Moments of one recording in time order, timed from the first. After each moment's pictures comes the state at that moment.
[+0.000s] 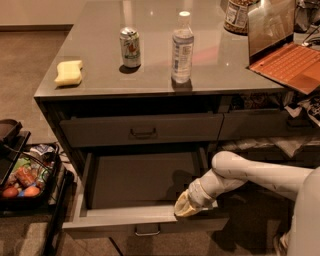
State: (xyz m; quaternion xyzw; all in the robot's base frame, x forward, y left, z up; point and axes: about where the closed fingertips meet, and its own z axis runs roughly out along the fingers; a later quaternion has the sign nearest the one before) arm 0.463 -0.084 0.441 -0.73 0.59 0.30 0.19
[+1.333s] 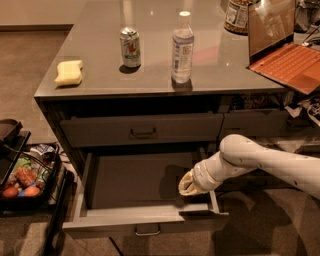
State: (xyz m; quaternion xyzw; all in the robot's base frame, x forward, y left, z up) arm 0.506 -0.098 0.522 -0.77 0.57 0.18 0.25
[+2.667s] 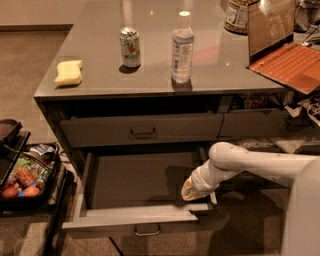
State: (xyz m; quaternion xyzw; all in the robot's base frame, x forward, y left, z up) arm 0.521 -0.120 0.449 -0.80 0.55 0.14 0.18
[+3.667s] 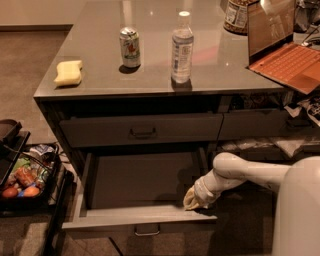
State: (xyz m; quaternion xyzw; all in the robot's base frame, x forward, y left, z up) arm 0.513 -0.124 0.388 -0.77 0.57 0.20 0.18
